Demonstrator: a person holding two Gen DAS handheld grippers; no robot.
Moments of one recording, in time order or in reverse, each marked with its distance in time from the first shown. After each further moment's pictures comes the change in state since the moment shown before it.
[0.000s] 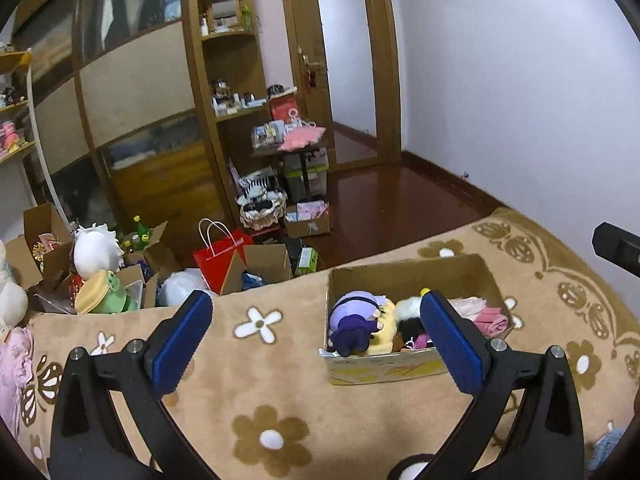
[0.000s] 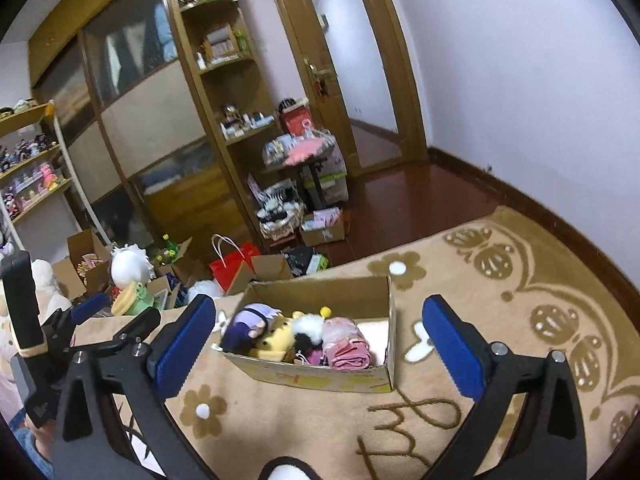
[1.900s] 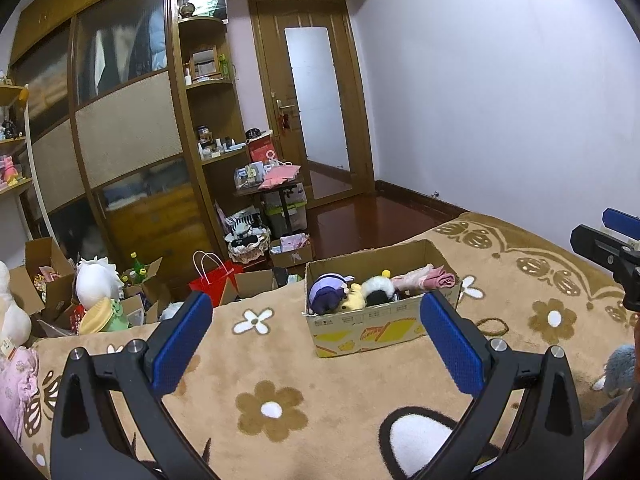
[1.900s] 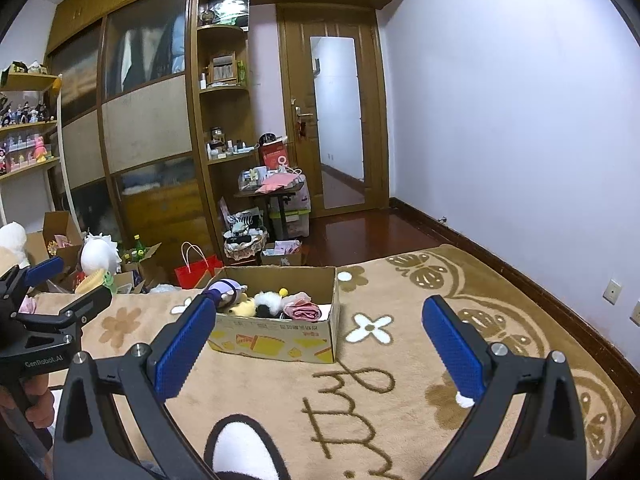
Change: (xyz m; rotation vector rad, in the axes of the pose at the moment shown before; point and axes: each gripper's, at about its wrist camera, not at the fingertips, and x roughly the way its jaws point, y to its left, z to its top) left arm -0.100 -0.017 -0.070 0.106 -0.156 -0.053; right arm -0.109 0.017 -0.073 -0.128 -0.157 -0.179
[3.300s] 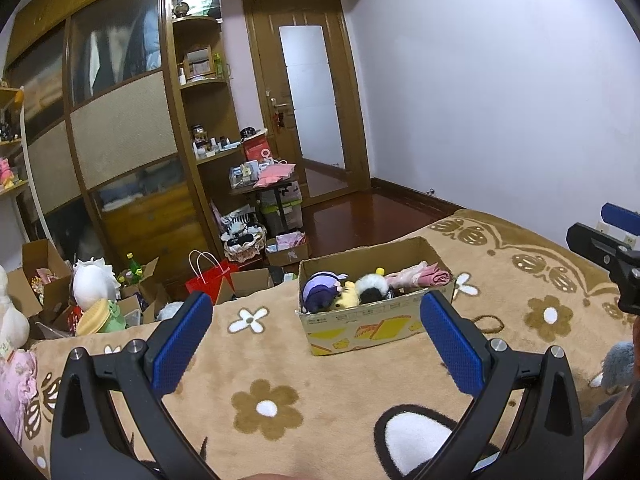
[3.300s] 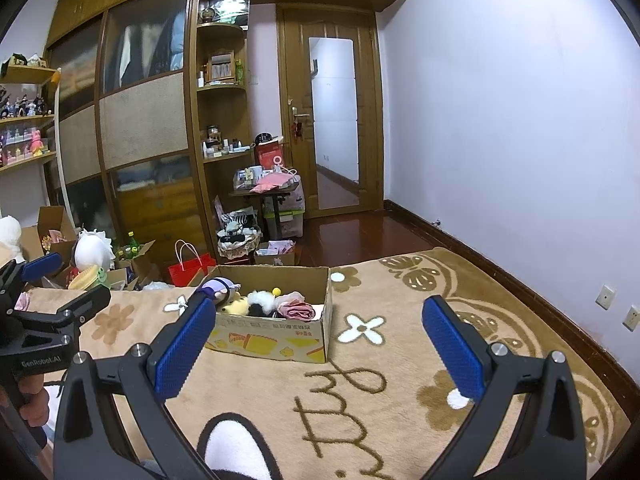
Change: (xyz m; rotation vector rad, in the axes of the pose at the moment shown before) left arm 0.000 -0.006 0.000 0.012 0.007 -0.015; right arm -0.002 -0.005 -0.006 -0.017 -0.008 -0.021
